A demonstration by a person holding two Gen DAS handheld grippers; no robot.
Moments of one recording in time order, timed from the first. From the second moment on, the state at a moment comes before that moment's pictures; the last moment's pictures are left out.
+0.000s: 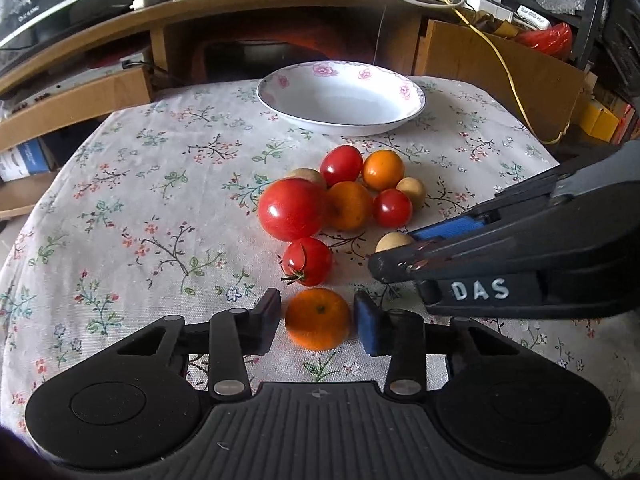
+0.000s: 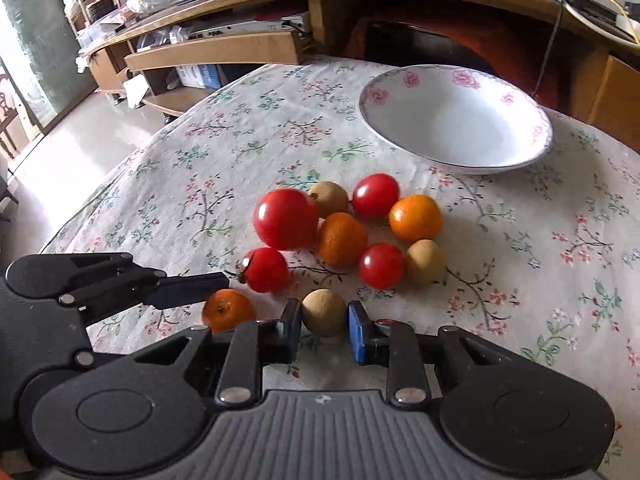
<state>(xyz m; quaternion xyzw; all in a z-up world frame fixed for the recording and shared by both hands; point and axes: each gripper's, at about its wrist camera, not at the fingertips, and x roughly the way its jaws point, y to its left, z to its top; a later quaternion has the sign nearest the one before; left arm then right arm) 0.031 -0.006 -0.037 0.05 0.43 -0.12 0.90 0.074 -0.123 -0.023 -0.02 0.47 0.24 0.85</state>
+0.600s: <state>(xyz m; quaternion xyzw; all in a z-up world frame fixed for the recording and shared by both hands) 0.030 0.005 -0.020 0.02 0.45 -0.10 0.89 0.059 -0.150 0.013 0.00 0.45 0.21 0.87</state>
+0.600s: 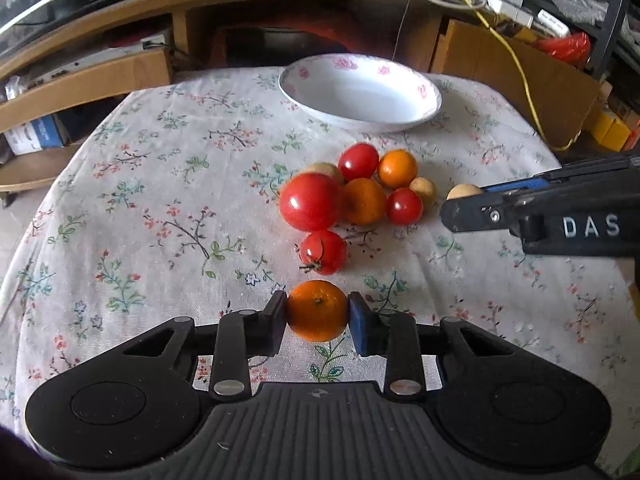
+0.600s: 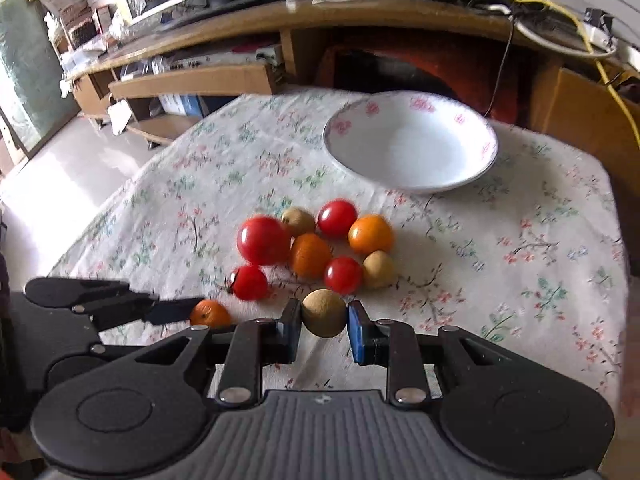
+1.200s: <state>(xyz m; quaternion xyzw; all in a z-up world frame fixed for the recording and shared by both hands) 0.136 -0.017 0.012 -0.01 0.40 -0.14 0.91 0.134 -0.172 0.019 0.03 0.43 0.17 0.88</state>
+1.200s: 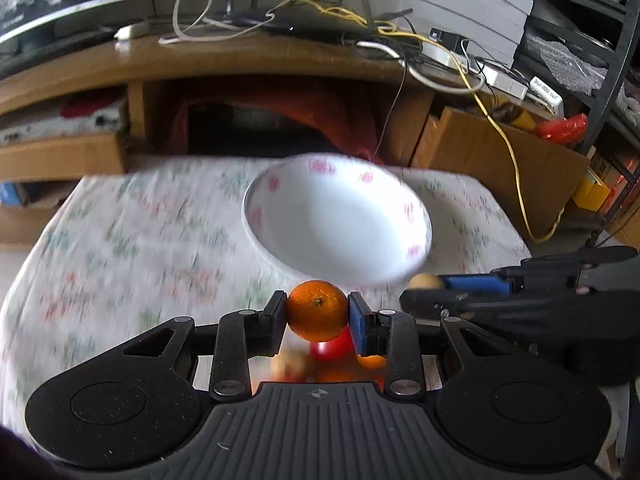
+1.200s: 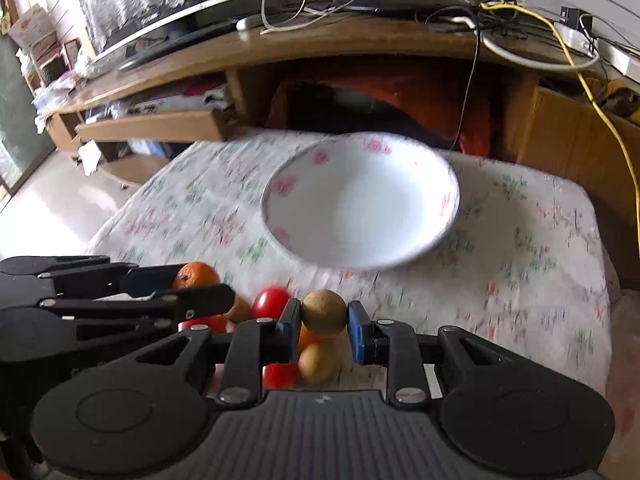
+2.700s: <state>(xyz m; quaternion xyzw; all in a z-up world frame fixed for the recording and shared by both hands) 0.190 -0.028 -0.002 0.02 0.40 -0.10 0.91 0.205 -0.183 -0.004 0.02 0.42 0.18 0.89</state>
